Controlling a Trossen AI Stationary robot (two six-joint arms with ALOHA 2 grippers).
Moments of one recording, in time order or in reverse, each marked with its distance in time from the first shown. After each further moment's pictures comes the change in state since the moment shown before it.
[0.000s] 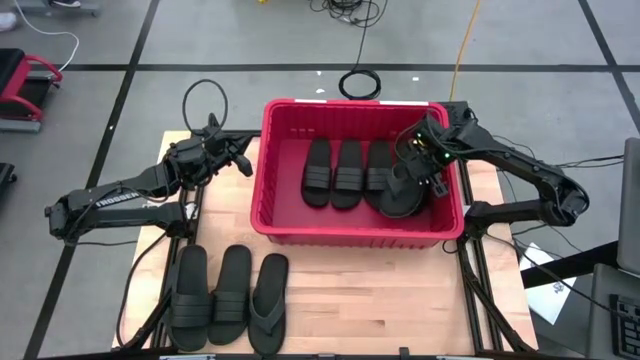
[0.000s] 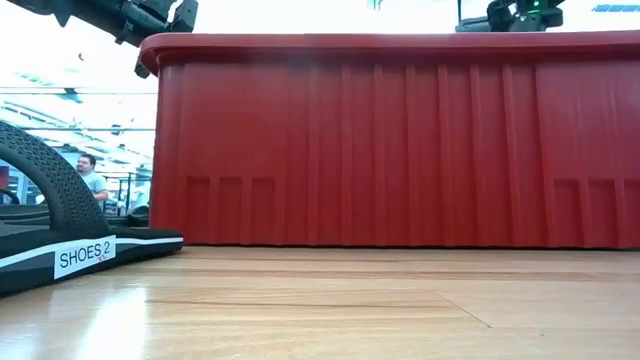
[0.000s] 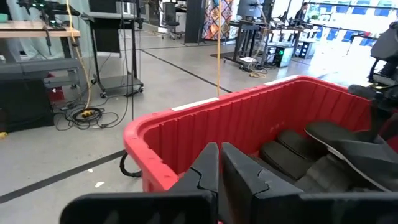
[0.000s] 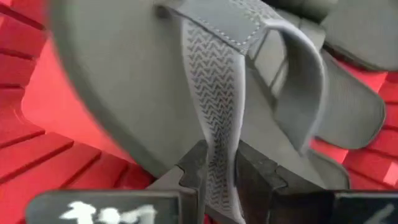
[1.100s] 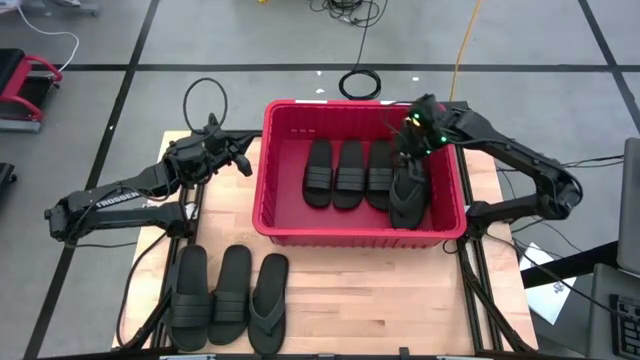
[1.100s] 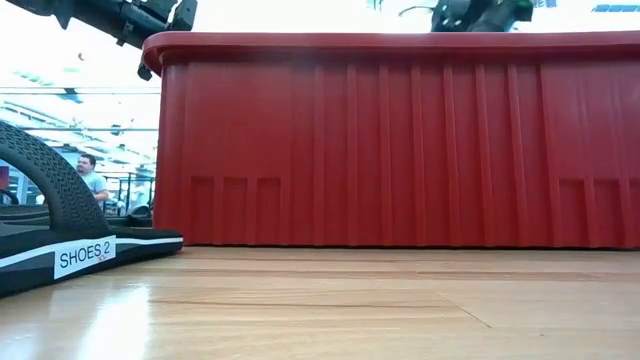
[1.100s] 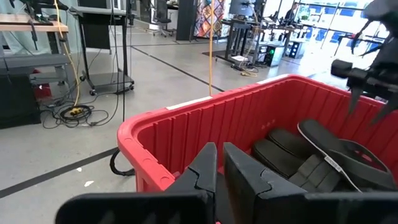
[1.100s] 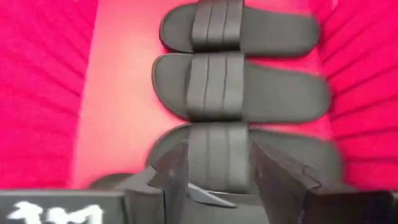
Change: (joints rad) left arm 0.031 0.000 0.000 0.000 0.071 -0.013; right arm 0.022 0.081 0.184 0.223 -0.229 0.552
